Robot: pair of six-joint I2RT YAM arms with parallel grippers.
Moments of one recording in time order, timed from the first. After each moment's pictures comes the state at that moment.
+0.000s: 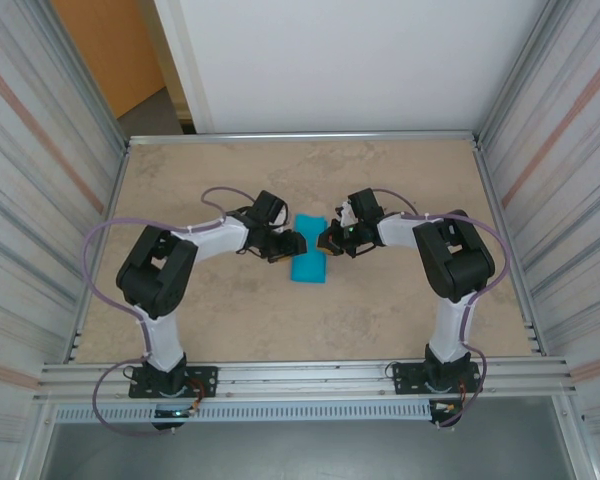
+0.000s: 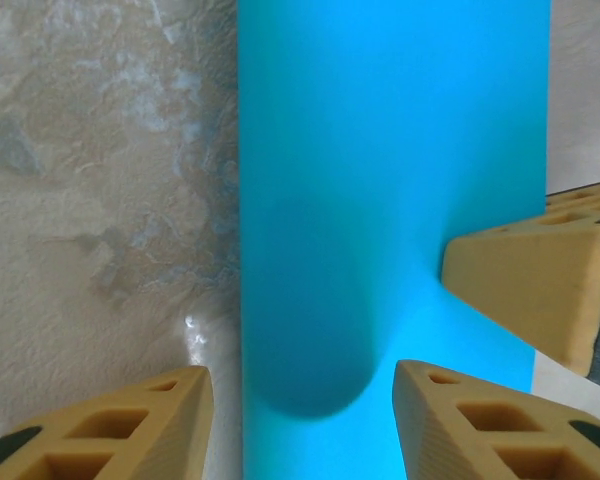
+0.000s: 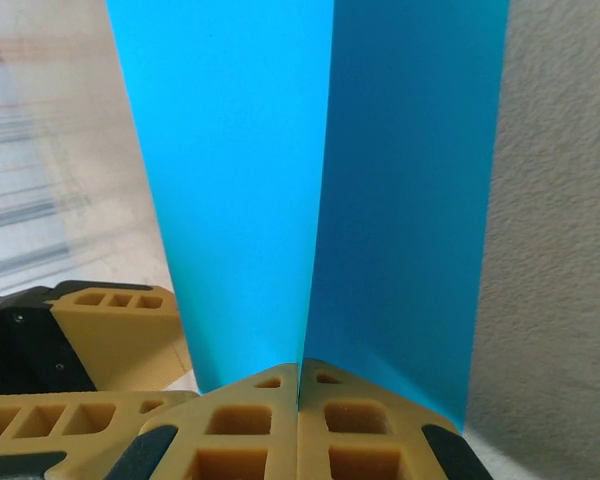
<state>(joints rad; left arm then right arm) -0.58 1.87 1.14 -0.36 0.35 -0.66 0.42 1.93 1.04 -0.09 -0.68 0.80</state>
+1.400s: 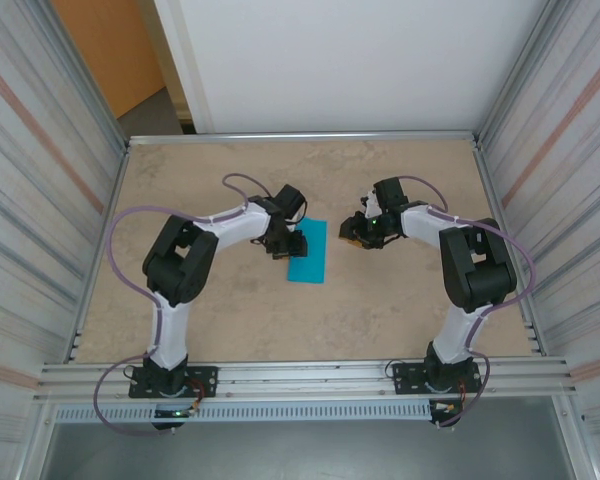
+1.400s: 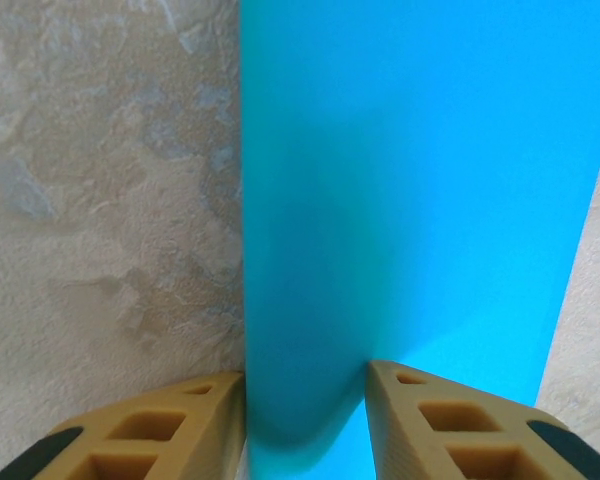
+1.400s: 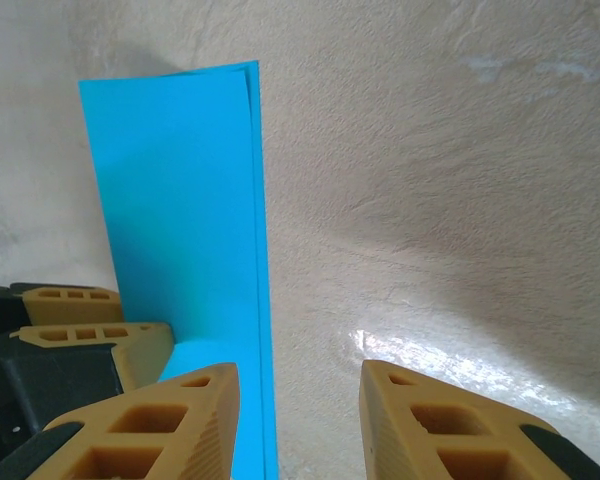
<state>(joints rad) -0.64 2.07 1.42 -0.69 0.19 -0.58 0.28 1.80 1.06 -0.35 -0.54 0.57</state>
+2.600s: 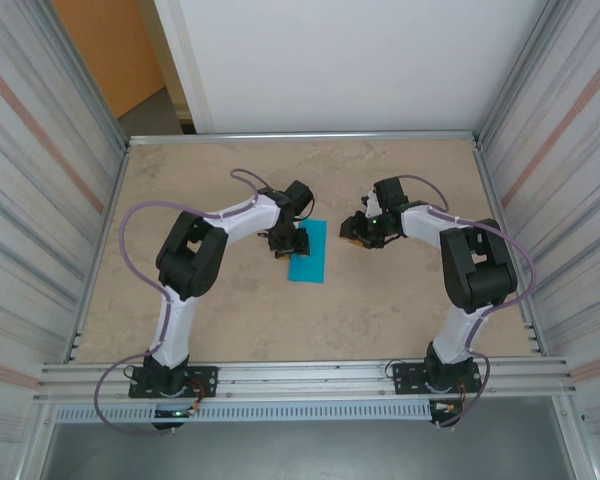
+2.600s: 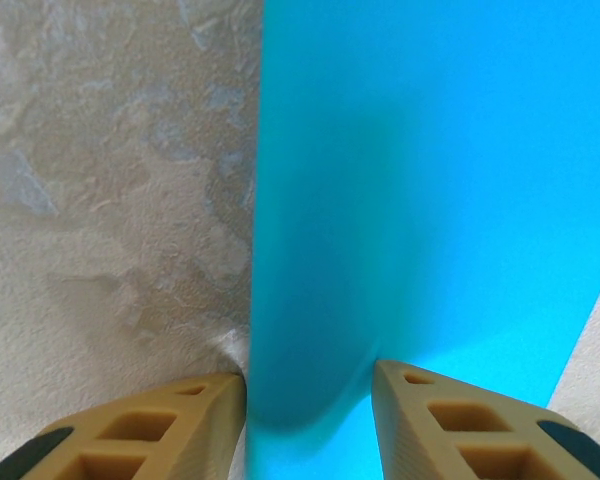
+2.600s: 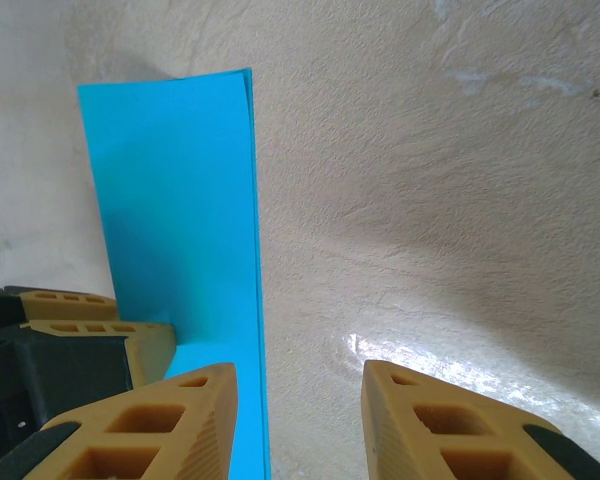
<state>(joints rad) -0.65 2.17 1.58 -0.87 0.16 -0.64 0.28 1.80 1.06 -0.35 -0.52 0.56</state>
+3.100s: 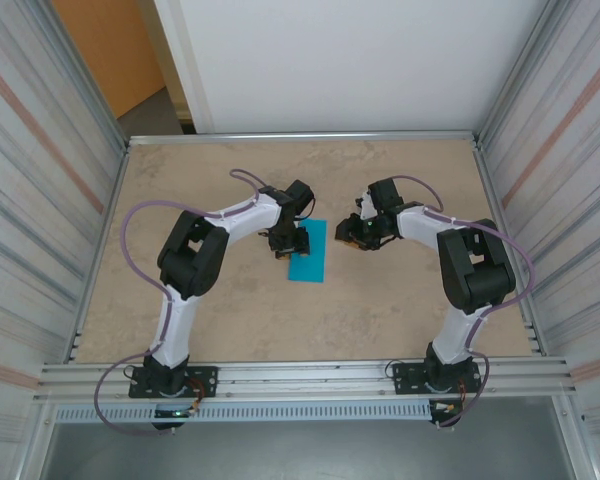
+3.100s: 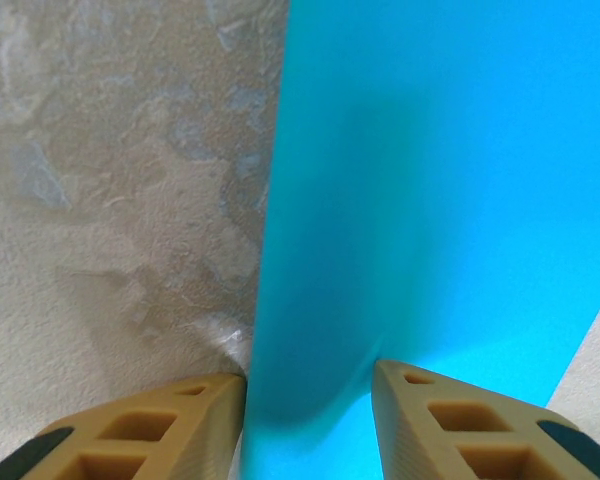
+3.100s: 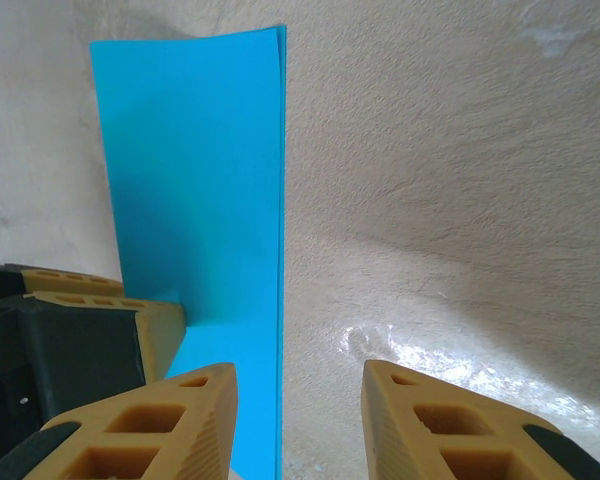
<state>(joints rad) -0.65 2.18 1.60 -0.89 0.16 -0.69 0.32 1.80 1.06 -0.35 -0.52 0.55</state>
